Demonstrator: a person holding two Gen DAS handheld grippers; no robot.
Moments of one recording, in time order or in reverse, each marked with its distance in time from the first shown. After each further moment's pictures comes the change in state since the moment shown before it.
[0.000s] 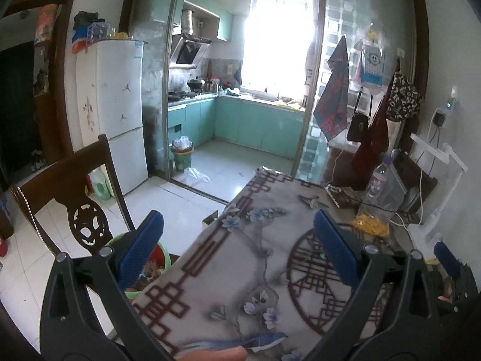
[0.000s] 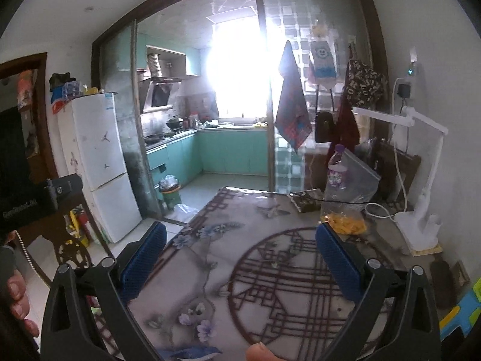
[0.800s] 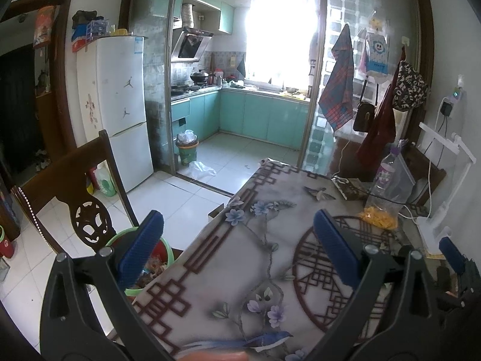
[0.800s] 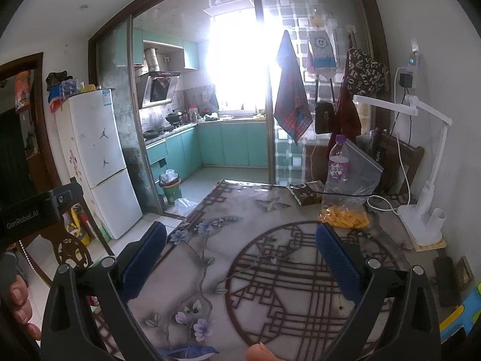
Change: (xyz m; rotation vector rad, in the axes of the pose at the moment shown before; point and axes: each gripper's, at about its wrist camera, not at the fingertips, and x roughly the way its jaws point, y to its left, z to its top) left arm 0.017 -0.008 -0.004 0.016 0.031 0.035; right arm 0.008 -0.005 -0.003 0.012 0.030 0.006
